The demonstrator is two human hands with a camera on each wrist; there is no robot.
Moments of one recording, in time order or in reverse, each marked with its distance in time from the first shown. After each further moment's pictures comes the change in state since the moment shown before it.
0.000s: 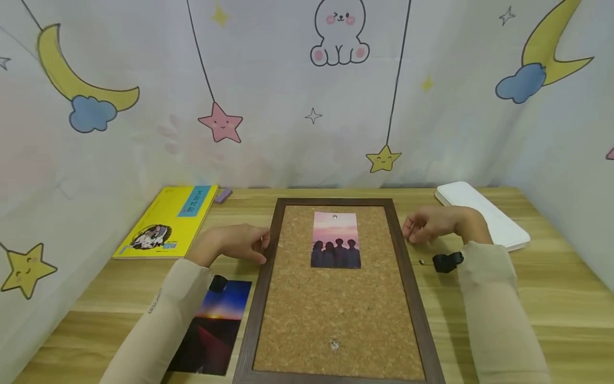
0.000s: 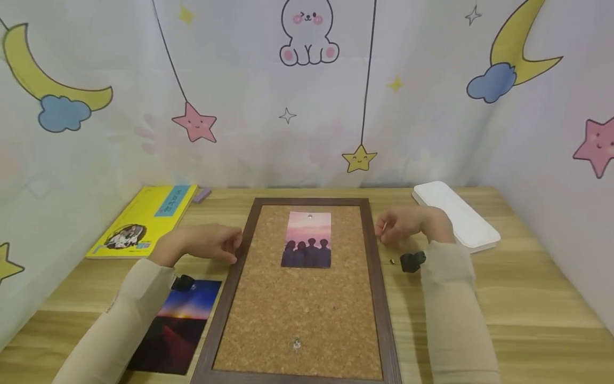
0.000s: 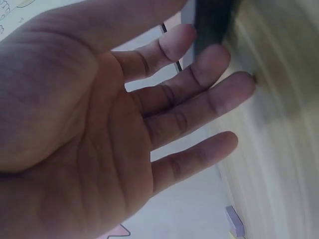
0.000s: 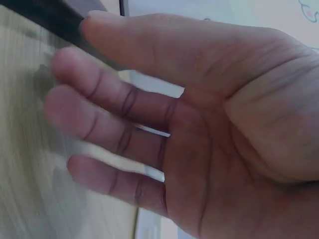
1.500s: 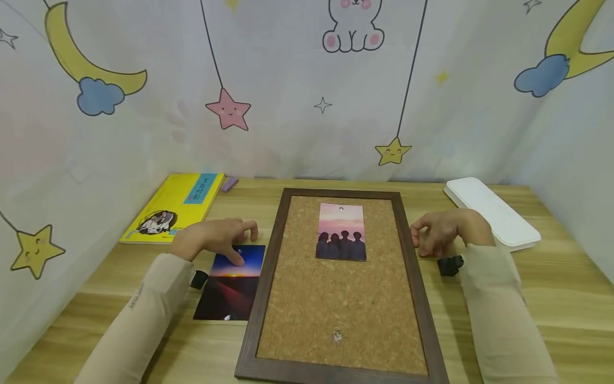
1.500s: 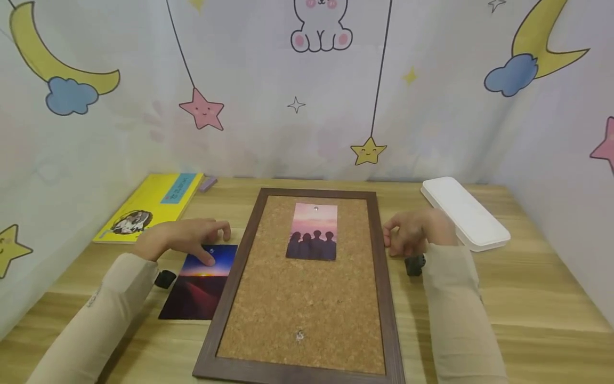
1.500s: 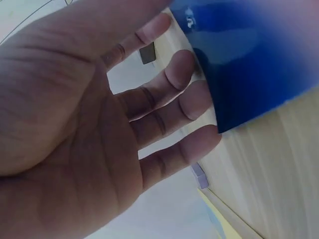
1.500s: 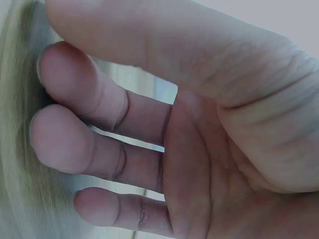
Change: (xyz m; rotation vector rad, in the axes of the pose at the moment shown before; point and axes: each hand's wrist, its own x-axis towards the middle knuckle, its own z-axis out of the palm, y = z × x) left_hand -0.027 -0.041 0.017 -0.001 0.009 -0.040; right_hand 0.011 -0.001 0.015 -0.019 -0.094 0.210
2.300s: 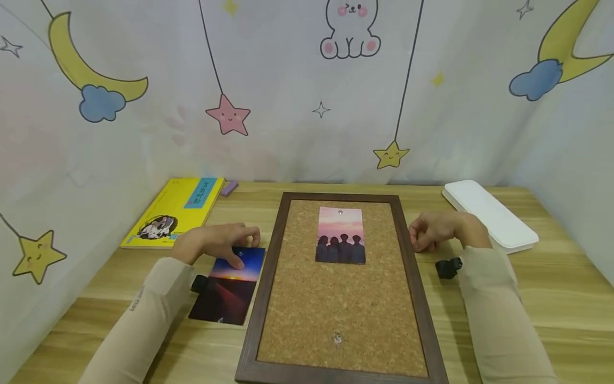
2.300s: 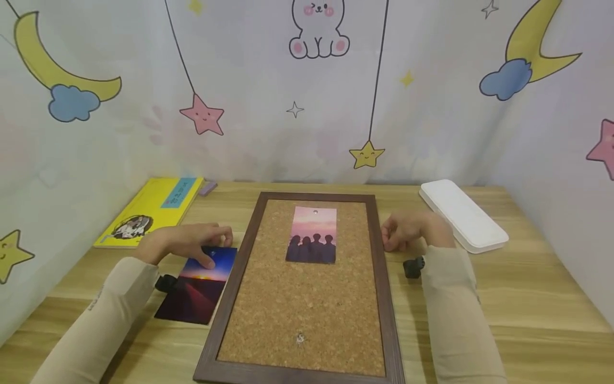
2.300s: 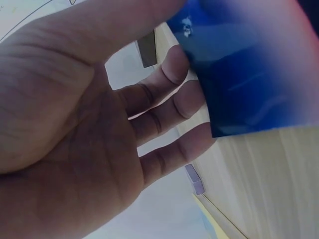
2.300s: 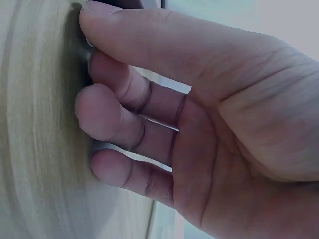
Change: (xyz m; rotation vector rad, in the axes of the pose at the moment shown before) left_hand -0.002 0.000 -0.004 -0.035 -0.017 0.073; right_hand 0.004 0.003 -0.006 -0.045 0.085 -0.161
